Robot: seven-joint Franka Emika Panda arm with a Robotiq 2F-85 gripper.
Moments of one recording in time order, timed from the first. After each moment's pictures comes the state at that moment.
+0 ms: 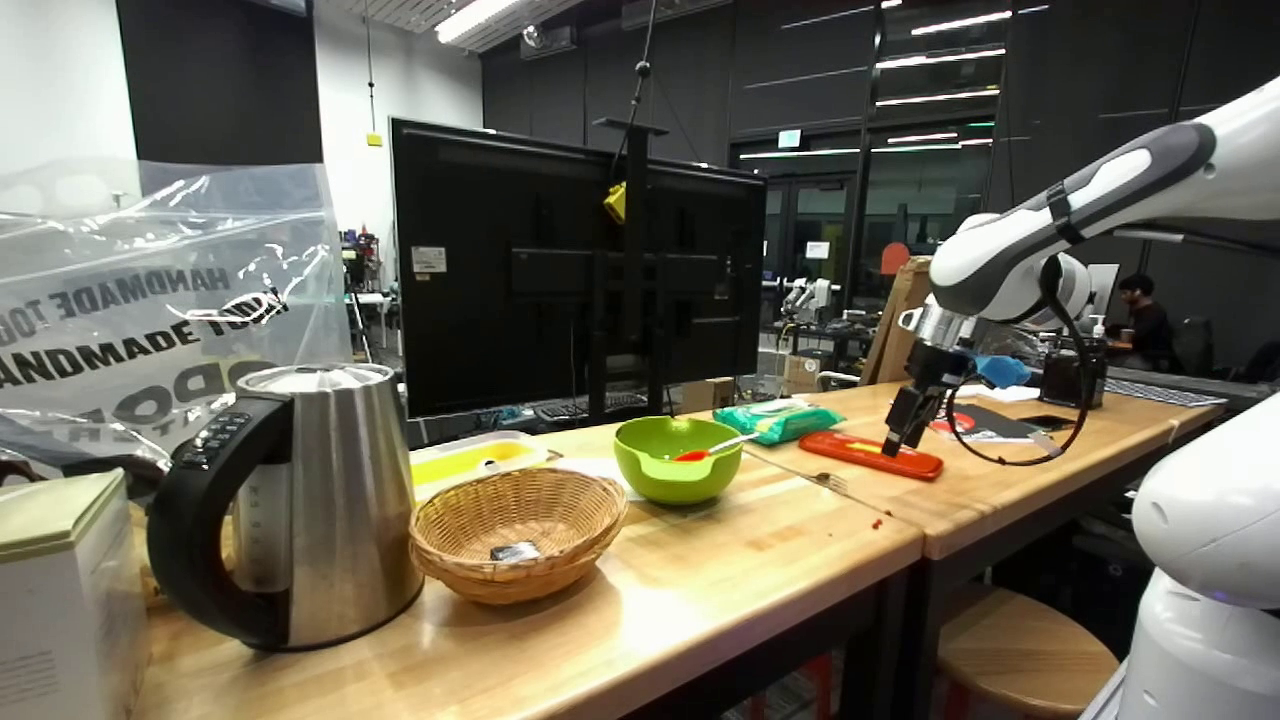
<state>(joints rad) -0.09 -0.65 -0.38 -2.77 -0.03 2.32 -0.57</state>
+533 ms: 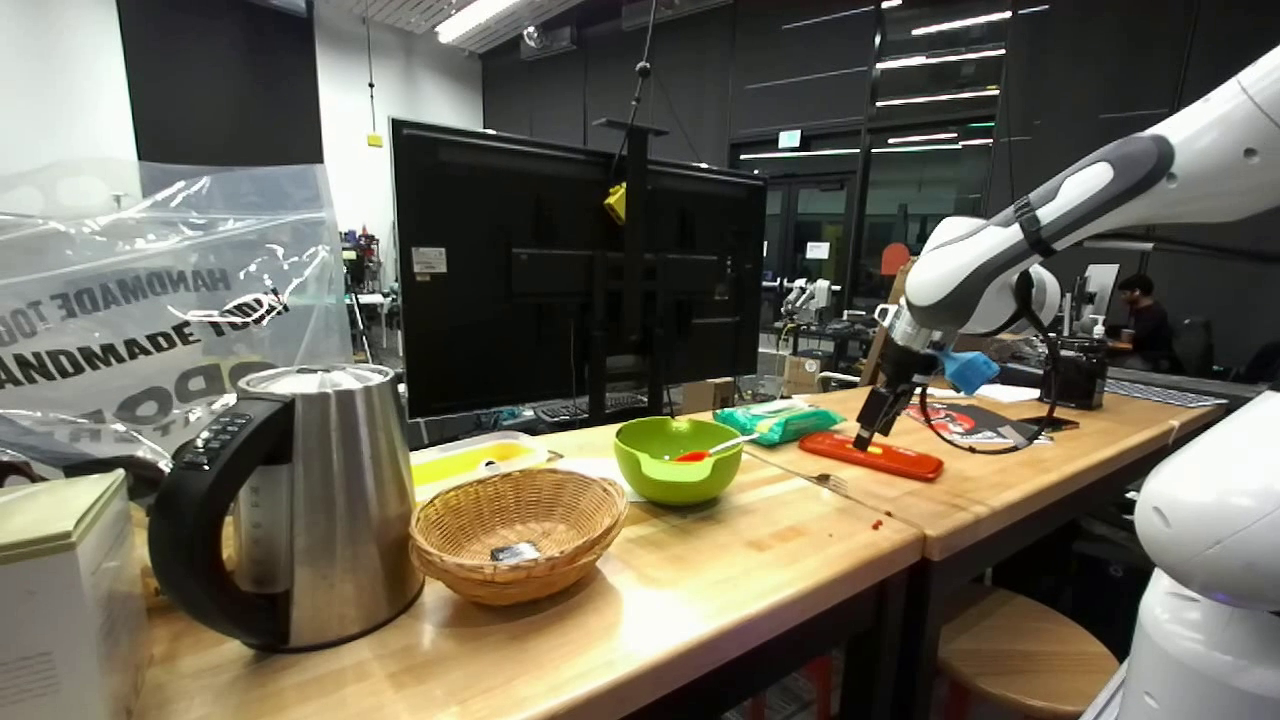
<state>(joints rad) -0.07 -0.58 -0.31 -2.78 -0.05 2.51 -0.53</state>
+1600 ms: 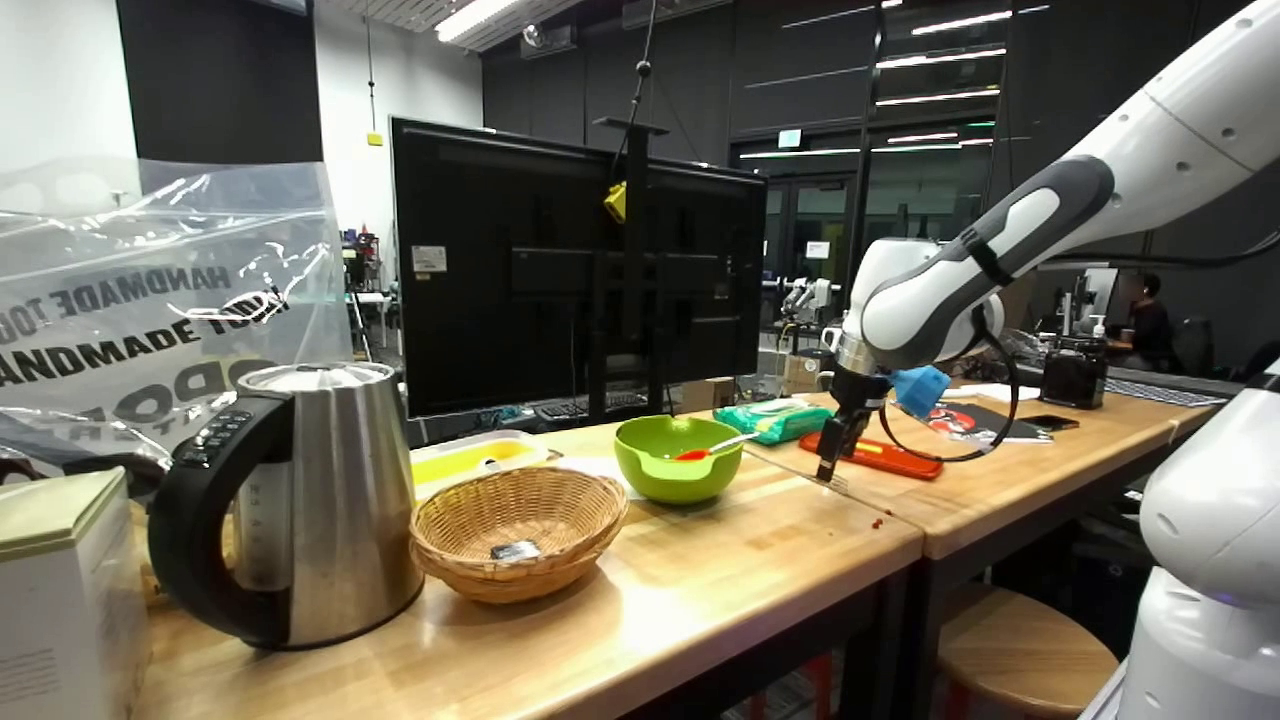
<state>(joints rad) -0.04 -0.45 -0.13 -2.77 -0.12 2.57 -0.35</state>
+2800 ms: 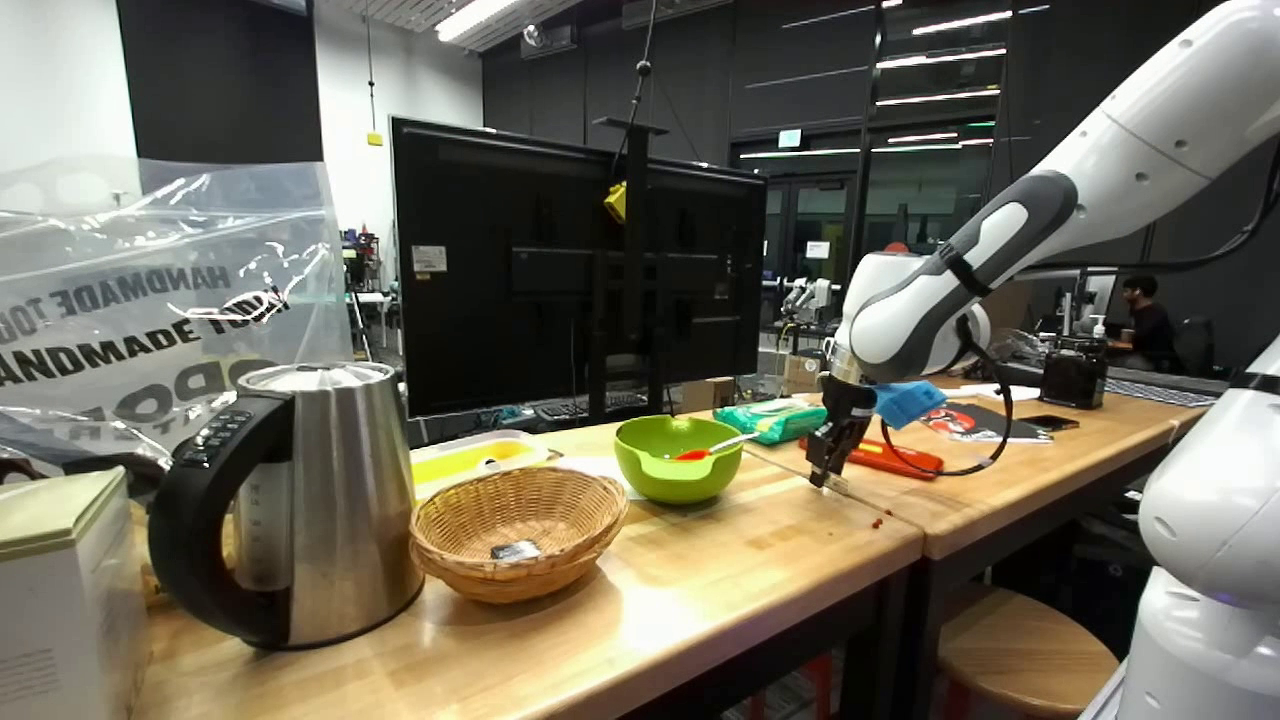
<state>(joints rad) -0.04 -0.37 -0.13 -2.76 -0.11 2.65 -0.18</state>
